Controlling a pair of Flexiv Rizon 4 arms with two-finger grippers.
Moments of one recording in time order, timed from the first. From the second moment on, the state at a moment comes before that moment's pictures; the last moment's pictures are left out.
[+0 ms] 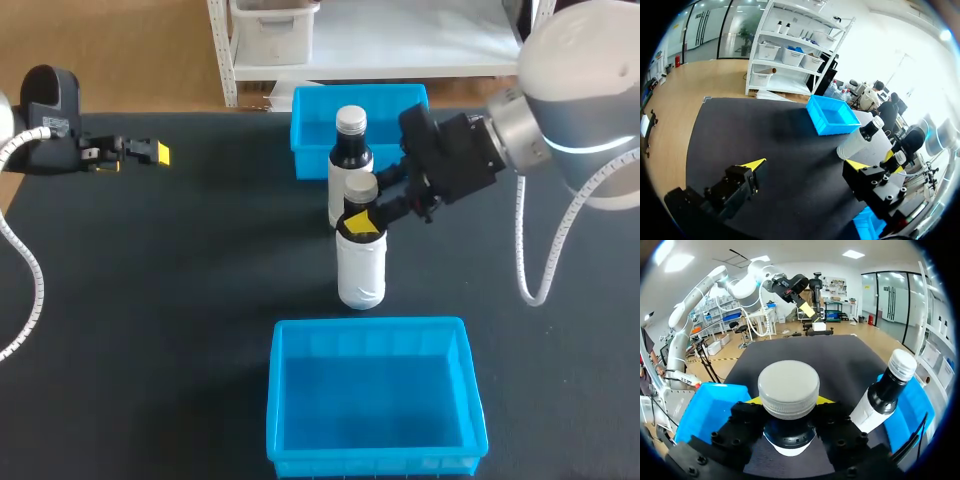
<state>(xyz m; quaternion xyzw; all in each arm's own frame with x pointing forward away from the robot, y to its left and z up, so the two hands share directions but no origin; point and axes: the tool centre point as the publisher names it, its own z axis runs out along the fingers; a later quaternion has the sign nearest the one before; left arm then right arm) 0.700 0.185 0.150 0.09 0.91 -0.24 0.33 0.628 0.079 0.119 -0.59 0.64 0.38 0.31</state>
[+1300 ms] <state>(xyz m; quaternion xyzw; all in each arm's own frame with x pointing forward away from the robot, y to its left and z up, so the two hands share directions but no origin) 0.700 0.185 0.150 0.09 0.91 -0.24 0.33 0.551 0.033 0.245 -0.63 0.56 0.42 0.34</state>
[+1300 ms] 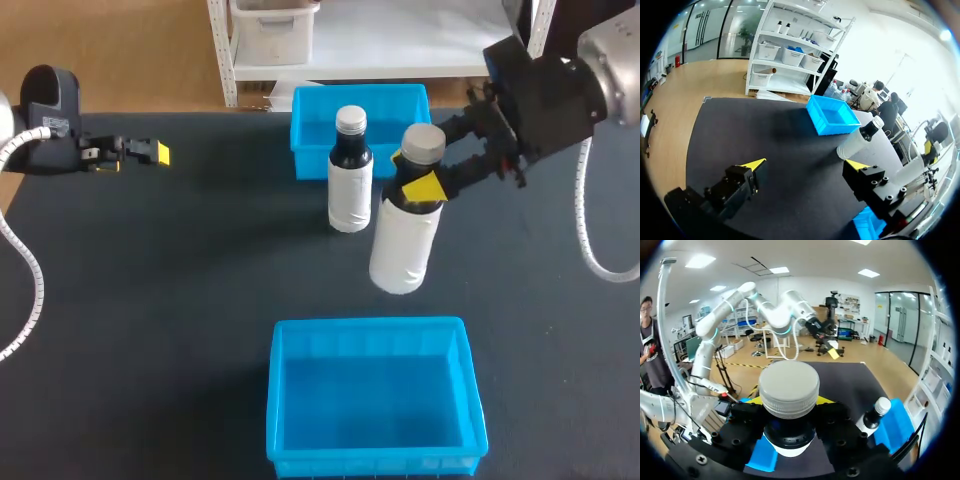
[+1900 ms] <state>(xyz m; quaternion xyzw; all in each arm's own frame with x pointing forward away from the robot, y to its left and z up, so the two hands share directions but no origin) 0.700 0.185 0.150 0.09 0.91 -0.24 0.33 0.469 0.110 0.233 -0.76 0.40 0.45 0.25</state>
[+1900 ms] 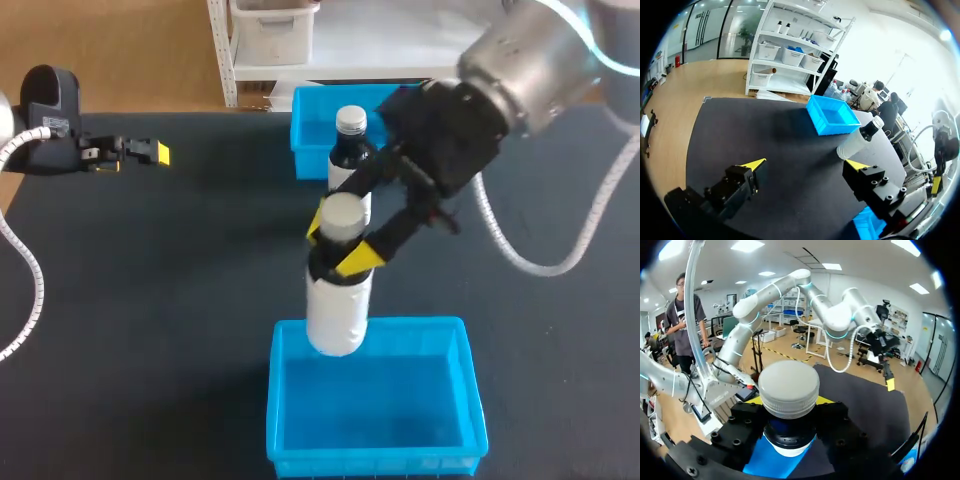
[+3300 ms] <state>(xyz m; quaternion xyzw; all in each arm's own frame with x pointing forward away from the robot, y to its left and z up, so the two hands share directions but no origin) 0.700 0.185 0.150 0.09 0.91 -0.24 0.33 0.448 0.123 0.135 -0.77 0.39 0.47 0.20</state>
